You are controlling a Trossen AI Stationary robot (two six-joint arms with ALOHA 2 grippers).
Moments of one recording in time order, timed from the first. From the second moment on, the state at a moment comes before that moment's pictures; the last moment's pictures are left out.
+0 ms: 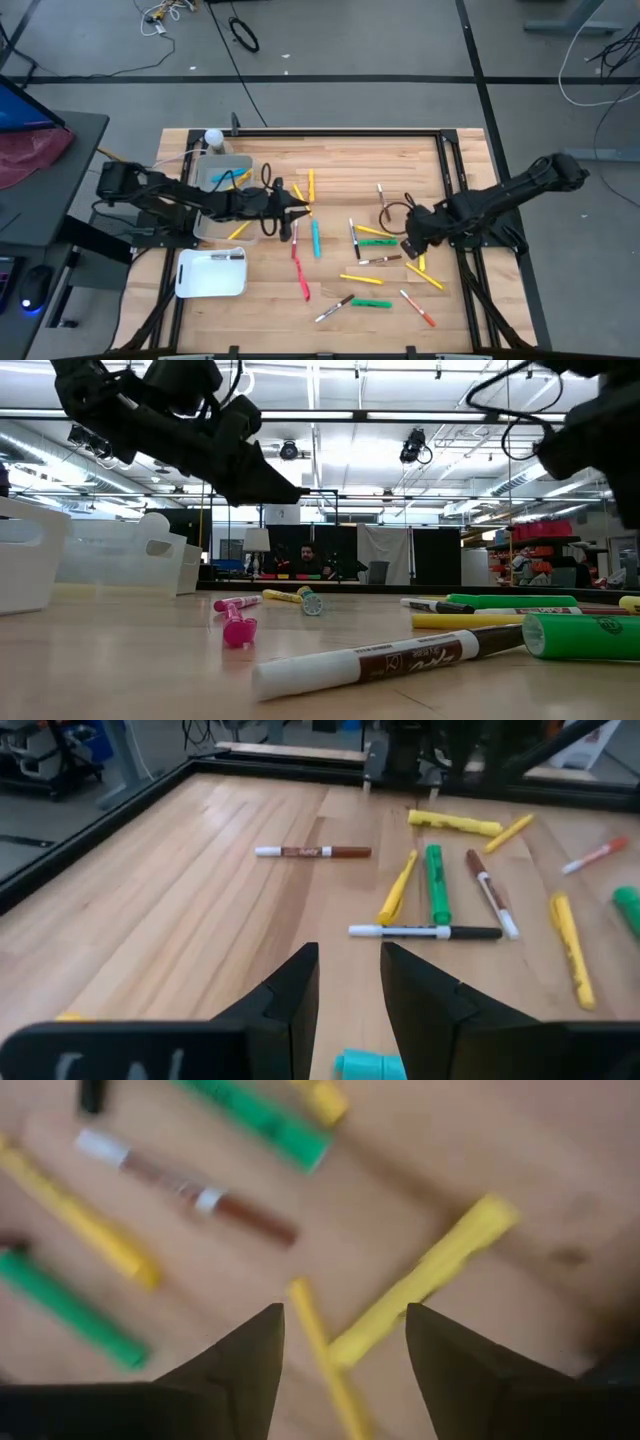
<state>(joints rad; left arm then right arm) 0.00 1.47 0.52 0.63 -0.19 -0.09 0.33 1.07 0.69 -0.96 -0.09 1.33</state>
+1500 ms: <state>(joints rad) 0.05 1.48 0.52 0.67 -0.16 -0.04 0.48 1.45 0.69 -0.61 0.06 0.90</state>
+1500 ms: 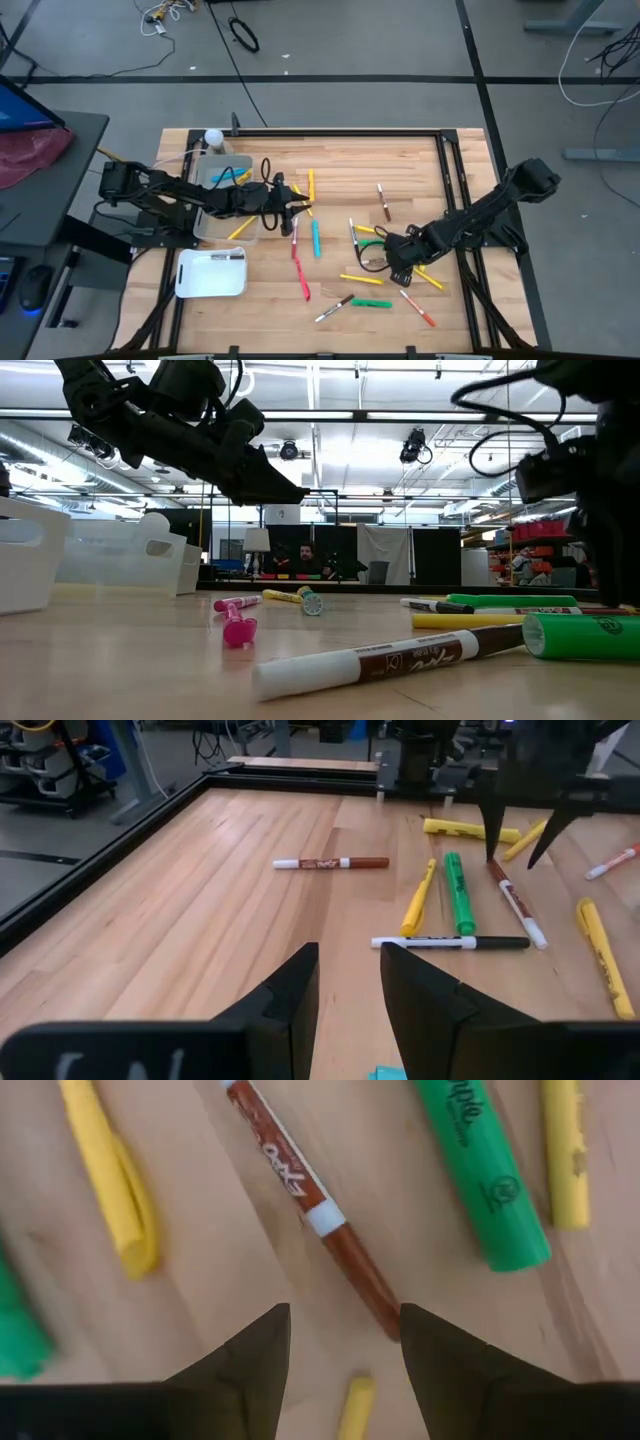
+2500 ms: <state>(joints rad) 0.05 1.48 0.52 0.73 -0.03 0.00 0.48 1.35 0.69 -0.52 0.03 0.69</state>
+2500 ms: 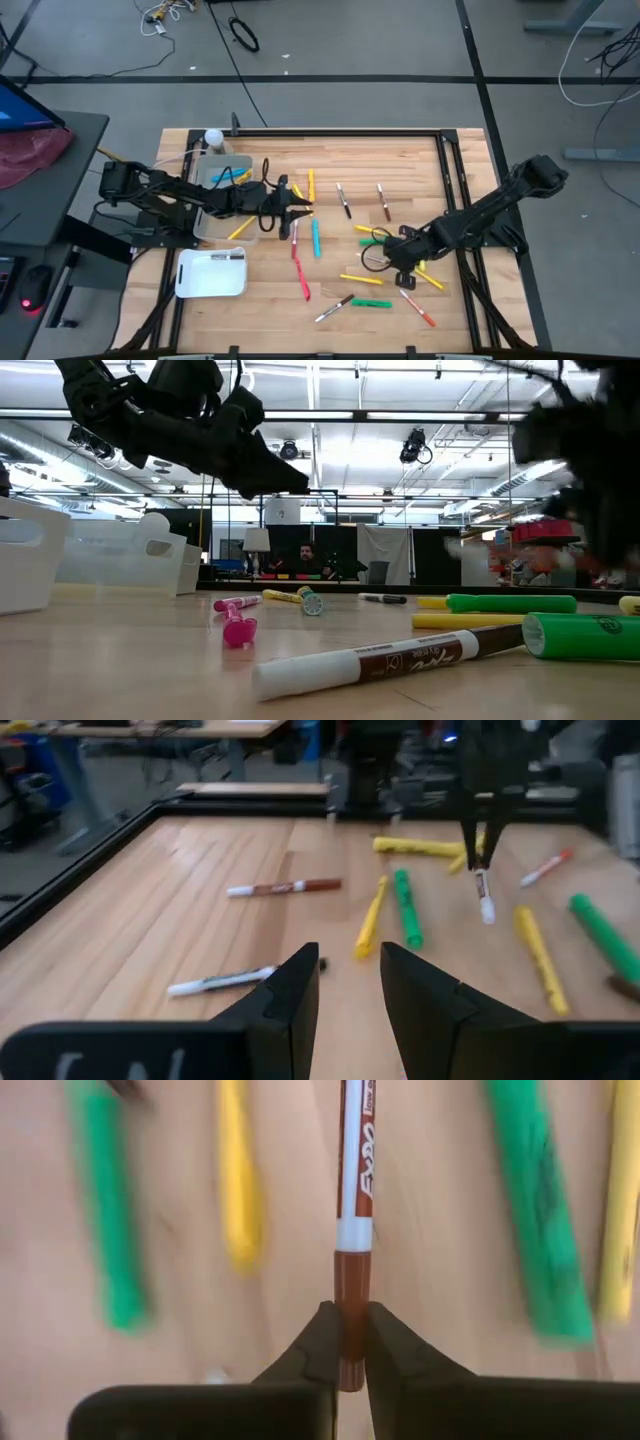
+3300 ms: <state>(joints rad) 0.02 1.48 0.75 0.54 0.17 0.13 0.24 1.37 0.69 0.07 0.37 0.13</state>
